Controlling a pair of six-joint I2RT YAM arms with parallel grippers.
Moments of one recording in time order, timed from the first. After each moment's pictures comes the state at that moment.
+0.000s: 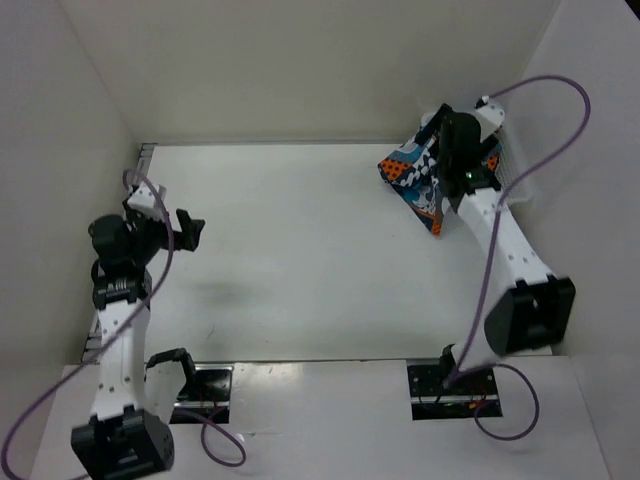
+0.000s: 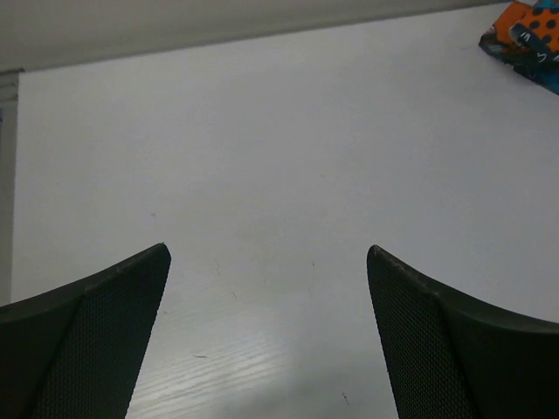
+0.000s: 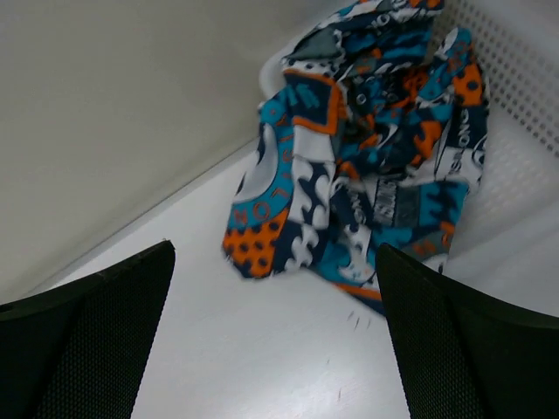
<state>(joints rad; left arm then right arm) 0.32 0.71 0.62 -0.10 0.58 0.07 0.18 1.38 1.32 -0.23 0.53 0.58</state>
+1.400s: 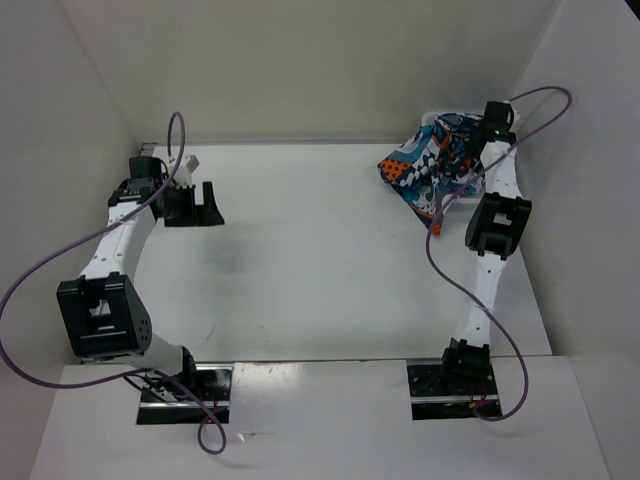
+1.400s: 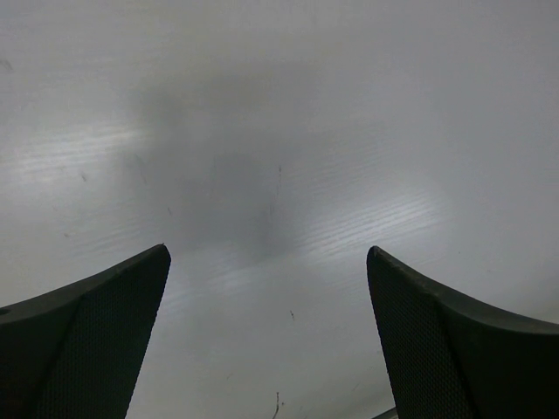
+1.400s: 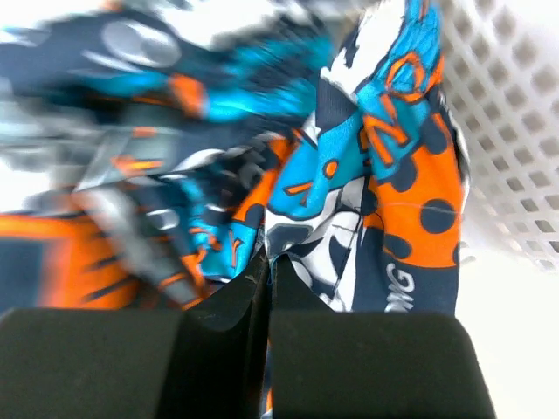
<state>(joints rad) 0.17 1.48 1.17 -0.68 0.46 0.07 -0.24 2.60 2.48 -0.60 0.15 0.40</state>
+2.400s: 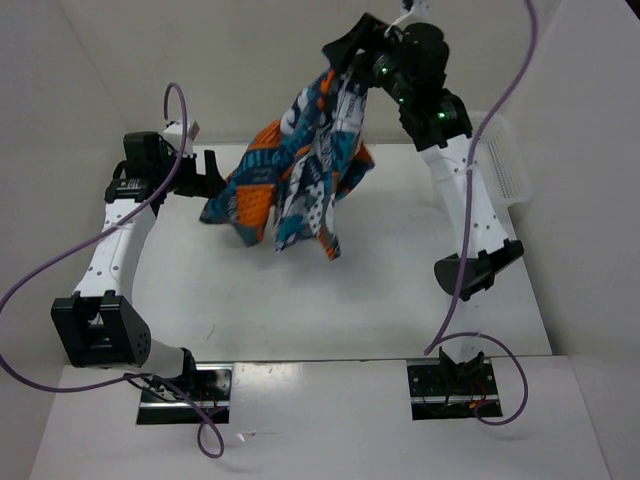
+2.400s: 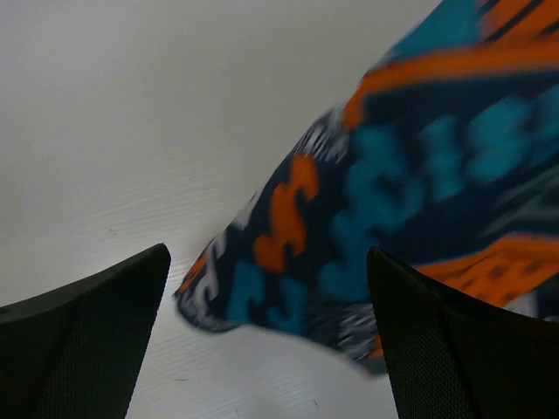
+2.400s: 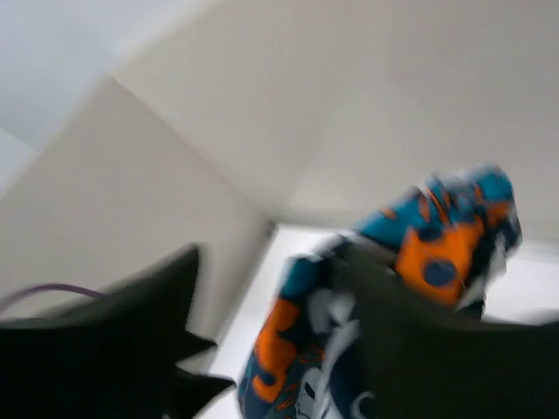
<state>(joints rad) 0.08 1.43 1.35 -0.51 0.40 0.07 0.43 1.97 2.61 -0.54 -0.05 0.60</state>
